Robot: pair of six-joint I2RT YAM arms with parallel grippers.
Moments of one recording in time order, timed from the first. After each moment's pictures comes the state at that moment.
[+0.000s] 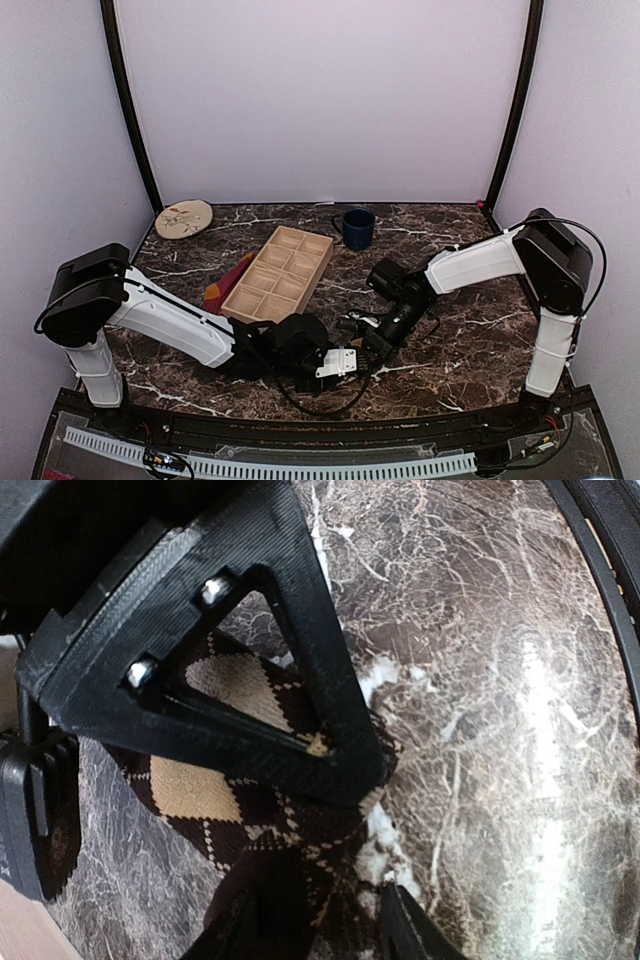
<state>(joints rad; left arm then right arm) -1.25 1.83 0.90 0.14 -0.09 0.45 0.81 1.89 1.06 -0.62 -0.81 0.07</state>
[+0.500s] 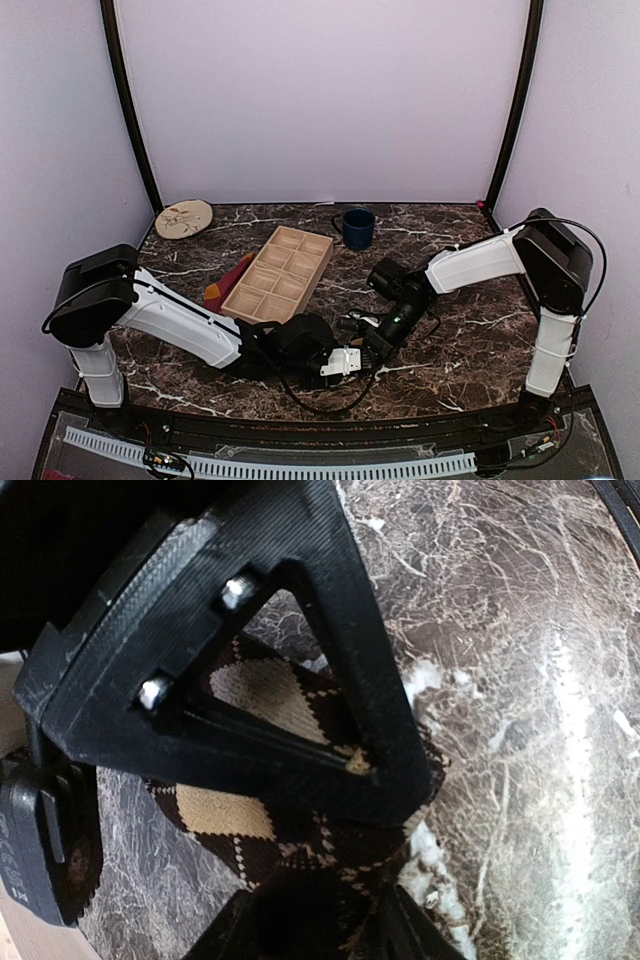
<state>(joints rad) -1.25 1.87 0.93 0.17 -0.16 0.50 0.80 1.89 1.06 -0.62 -0.82 0.07</state>
